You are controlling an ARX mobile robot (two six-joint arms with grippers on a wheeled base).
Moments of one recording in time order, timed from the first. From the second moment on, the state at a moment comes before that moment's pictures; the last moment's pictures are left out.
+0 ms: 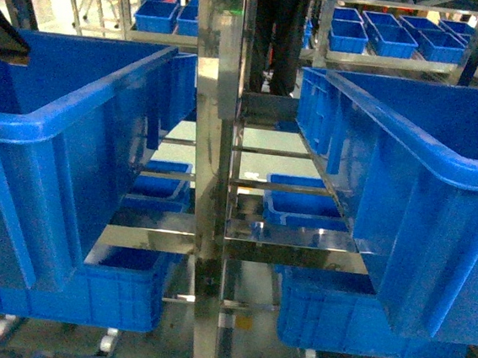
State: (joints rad) left arm 0.17 1.64 1.27 -0.33 0.29 0.34; right arm -0.13 1.01 1.00 -0.32 -0.27 0.07
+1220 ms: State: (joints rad) left arm 0.17 0.89 0.86 0.10 0.17 -0.02; right arm -0.08 0.79 0.57 0.26 -0.08 0.01
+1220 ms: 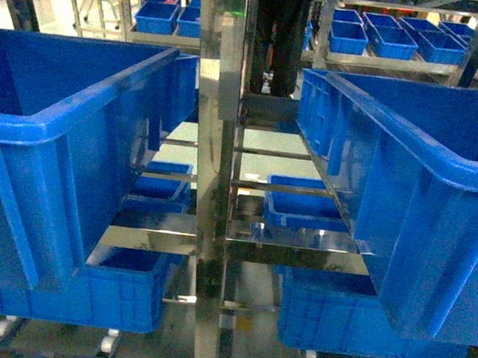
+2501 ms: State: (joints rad) left arm 0.00 0.27 0.05 0.23 0.00 -0.01; right arm 0.00 0.24 0.01 0.23 0.00 0.00
